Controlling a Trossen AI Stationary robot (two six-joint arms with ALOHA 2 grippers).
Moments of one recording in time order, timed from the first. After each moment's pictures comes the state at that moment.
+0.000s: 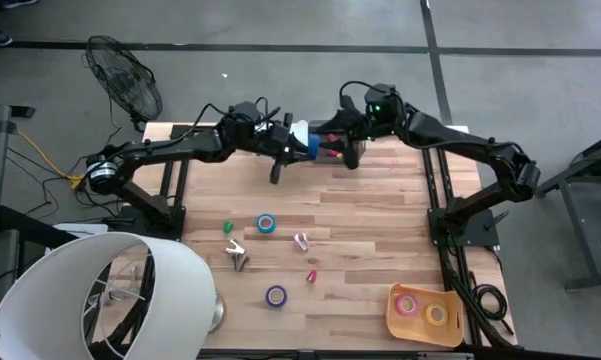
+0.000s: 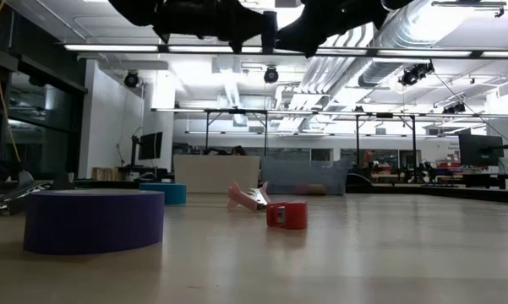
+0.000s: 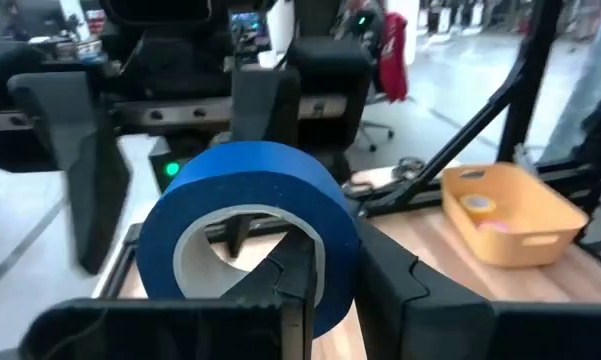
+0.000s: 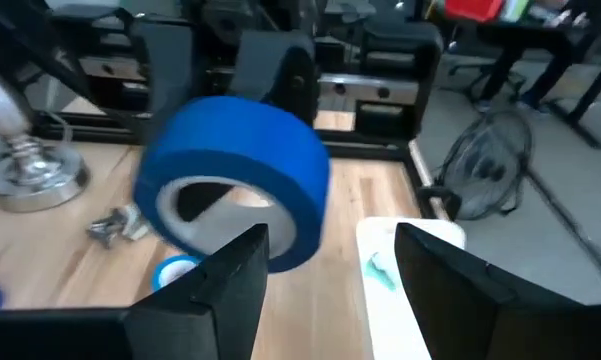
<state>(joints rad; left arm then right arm) 0.41 1.48 1.13 0.28 0.58 0.15 -0.52 1.43 1.24 -0.16 -0.48 -0.26</state>
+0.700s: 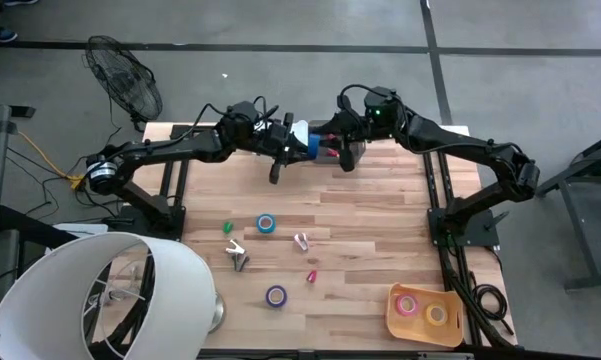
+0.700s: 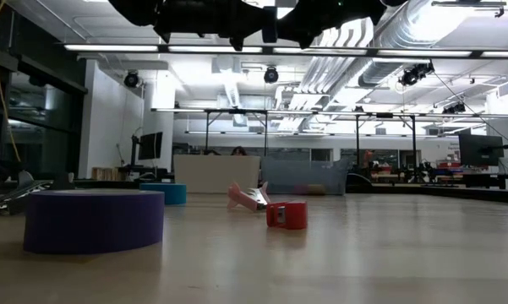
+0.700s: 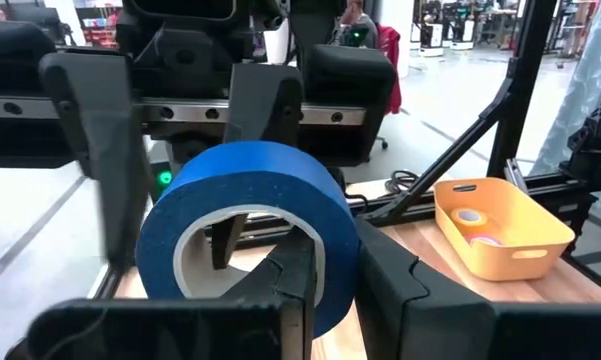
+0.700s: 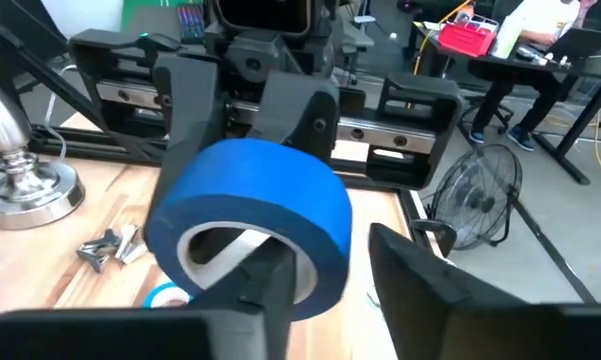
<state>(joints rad) 0.41 1.48 1.13 0.31 0.60 0.12 -0.48 1.43 1.24 -0.09 -0.44 -0.26</state>
